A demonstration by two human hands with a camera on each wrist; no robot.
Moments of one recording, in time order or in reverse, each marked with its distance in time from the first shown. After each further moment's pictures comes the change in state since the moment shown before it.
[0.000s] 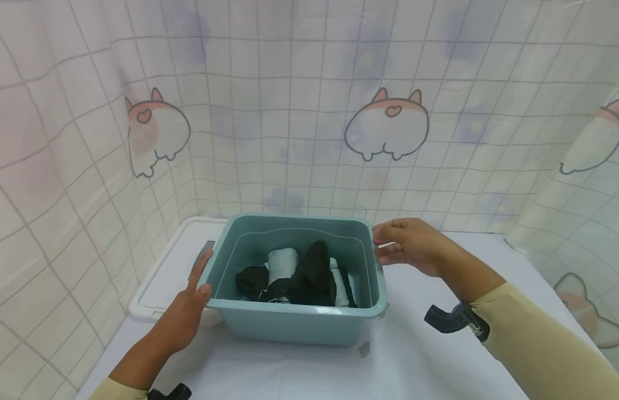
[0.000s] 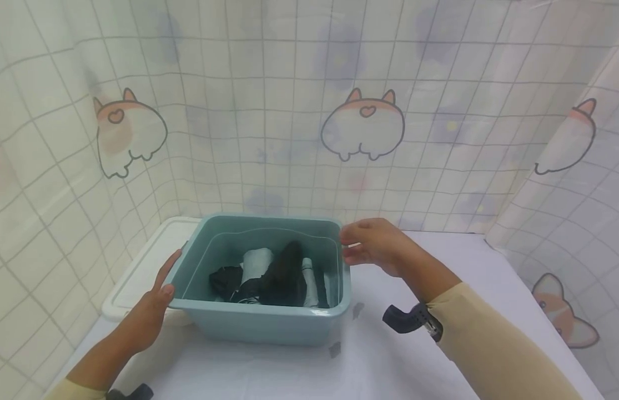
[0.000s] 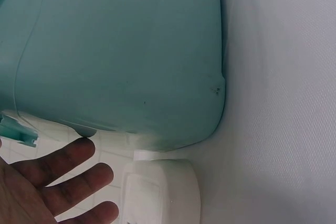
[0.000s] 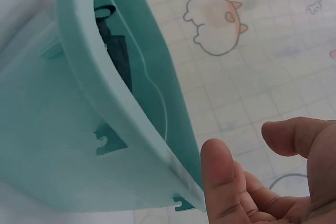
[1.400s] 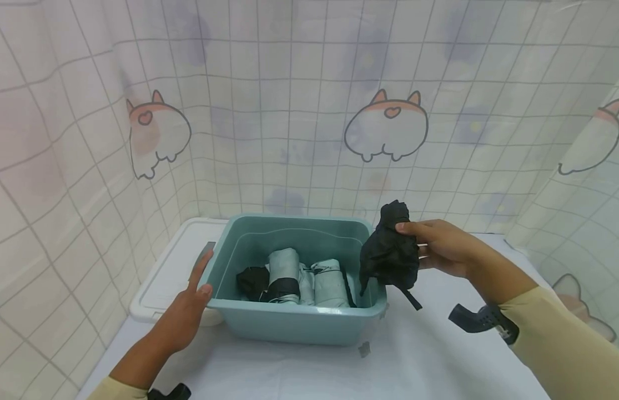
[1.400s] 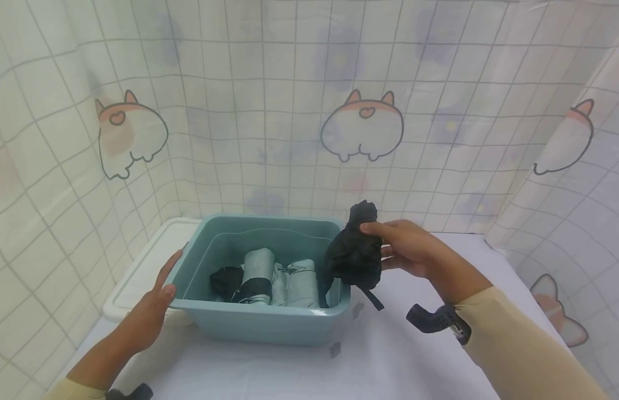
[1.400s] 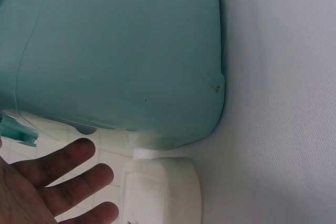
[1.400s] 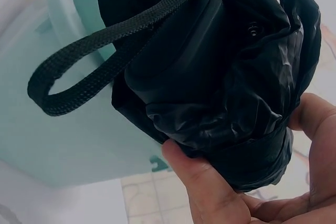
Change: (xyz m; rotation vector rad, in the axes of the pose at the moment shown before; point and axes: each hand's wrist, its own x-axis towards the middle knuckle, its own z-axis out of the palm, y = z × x) left_hand 0.000 -0.001 -0.001 0.021 -0.013 -0.007; right_hand -0.017 0.009 -0.038 0.069 -0.084 0.007
